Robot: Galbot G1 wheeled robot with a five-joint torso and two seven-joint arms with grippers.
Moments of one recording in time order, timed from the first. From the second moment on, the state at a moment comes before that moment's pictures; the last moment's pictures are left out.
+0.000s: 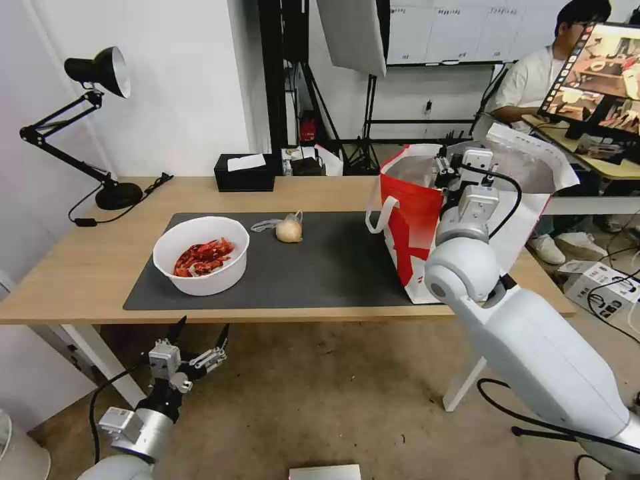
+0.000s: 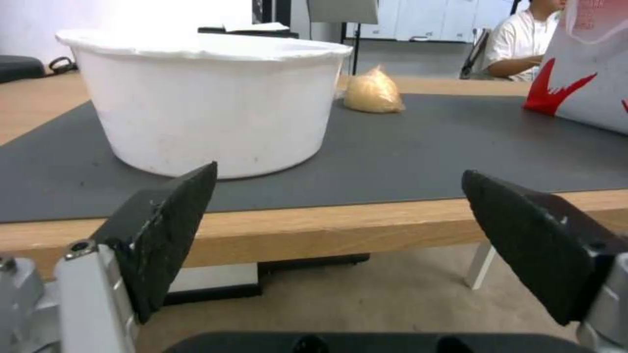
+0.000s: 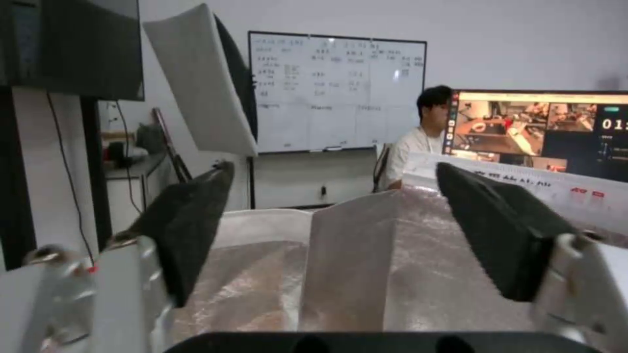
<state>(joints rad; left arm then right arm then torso) 1.71 -1.10 -0.57 -2.05 -0.46 -0.20 0.04 -0.54 0.96 -0.05 1.94 0.61 -0.31 0.95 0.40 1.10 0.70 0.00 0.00</state>
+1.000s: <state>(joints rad) 1.74 -1.12 -0.59 -2.08 -0.45 -0.21 0.04 -1.03 0.71 0.14 2.22 0.76 0.07 0.12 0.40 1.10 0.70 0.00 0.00</state>
